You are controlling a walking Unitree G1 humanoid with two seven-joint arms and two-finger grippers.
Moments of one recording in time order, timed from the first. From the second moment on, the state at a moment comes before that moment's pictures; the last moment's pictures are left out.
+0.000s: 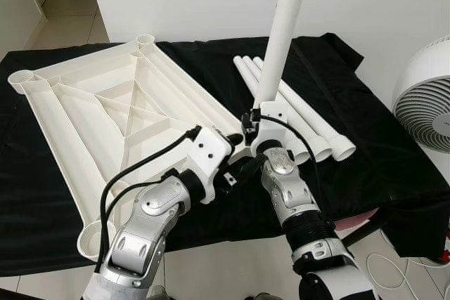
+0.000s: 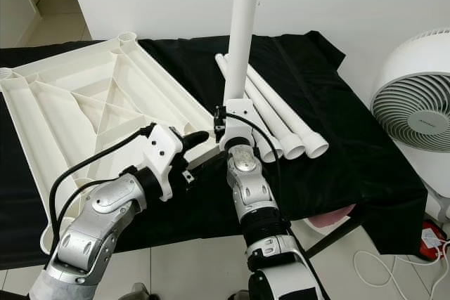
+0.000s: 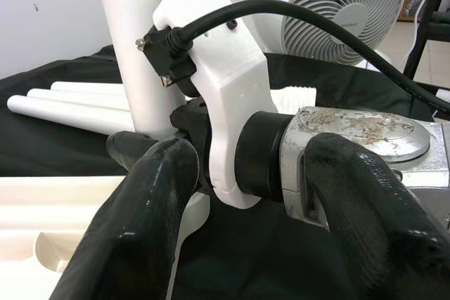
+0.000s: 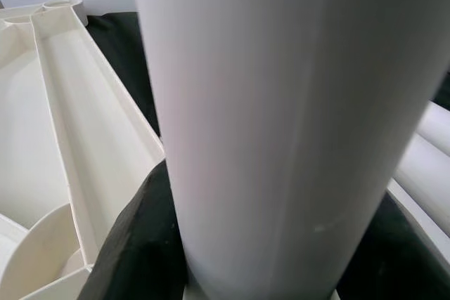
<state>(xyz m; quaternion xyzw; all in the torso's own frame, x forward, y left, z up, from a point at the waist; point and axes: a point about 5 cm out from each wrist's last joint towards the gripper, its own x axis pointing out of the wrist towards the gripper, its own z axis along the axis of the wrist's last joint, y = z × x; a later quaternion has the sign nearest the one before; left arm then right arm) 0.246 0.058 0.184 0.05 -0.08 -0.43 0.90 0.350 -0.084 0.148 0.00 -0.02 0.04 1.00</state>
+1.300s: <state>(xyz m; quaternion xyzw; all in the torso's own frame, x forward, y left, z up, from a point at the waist) 0.248 0.064 0.184 0.06 -0.07 -0.42 0.90 0.372 -0.112 0.156 -0.12 0.00 0.35 0.93</state>
